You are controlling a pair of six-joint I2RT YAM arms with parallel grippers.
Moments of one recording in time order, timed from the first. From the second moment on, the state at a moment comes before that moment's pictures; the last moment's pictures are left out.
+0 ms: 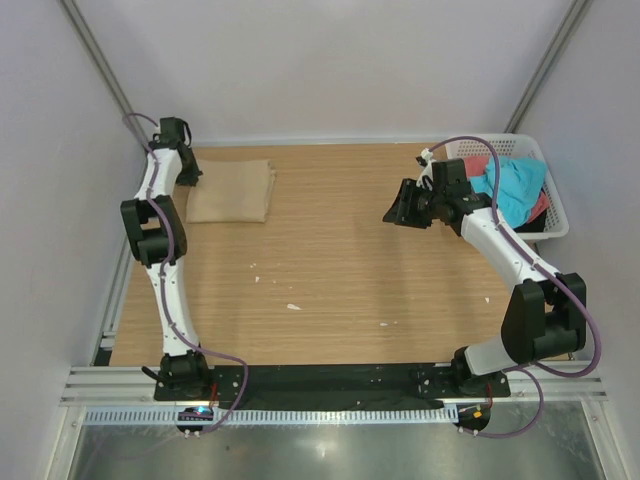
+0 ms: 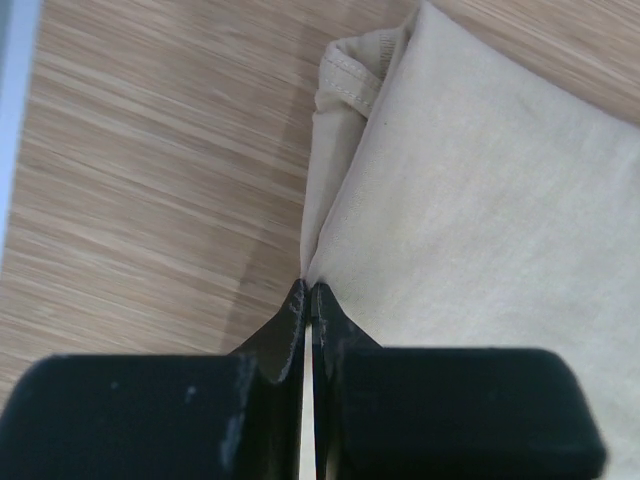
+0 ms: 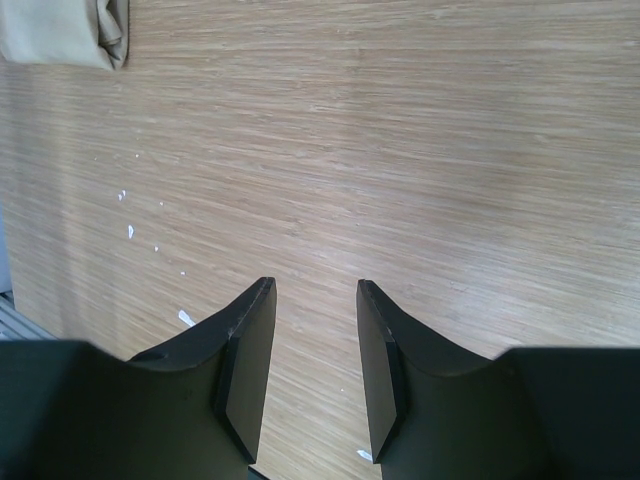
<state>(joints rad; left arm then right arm) 0.13 2.41 2.18 -0.75 -0.10 -0.21 0.20 1.46 1.13 -0.46 -0.37 0.40</state>
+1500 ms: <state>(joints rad) 0.30 2.58 2.39 -0.72 -0.21 -0.19 0.20 1.51 1.13 -0.42 -0.36 0.41</state>
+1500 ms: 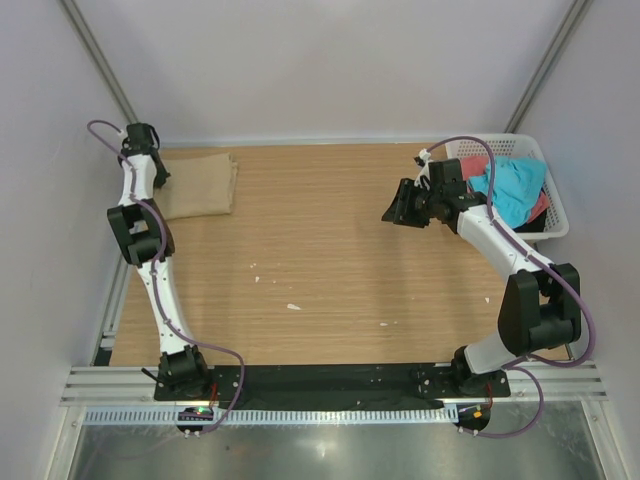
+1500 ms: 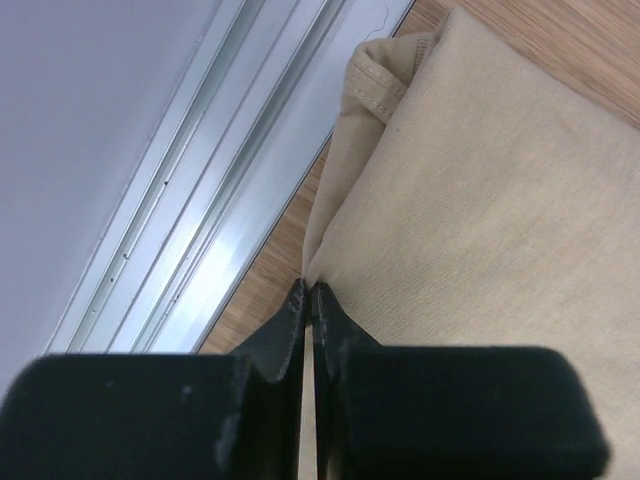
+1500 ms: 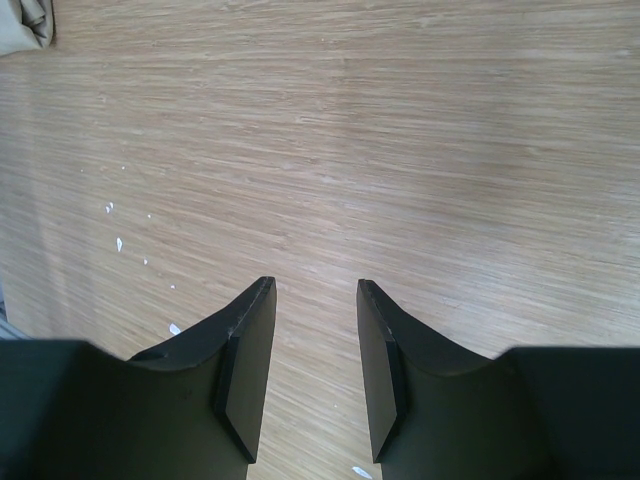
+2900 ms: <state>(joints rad) -0.33 1.34 1.26 -0.54 0.50 -0.31 0.20 1.13 1.26 -0.64 -0.15 0.44</state>
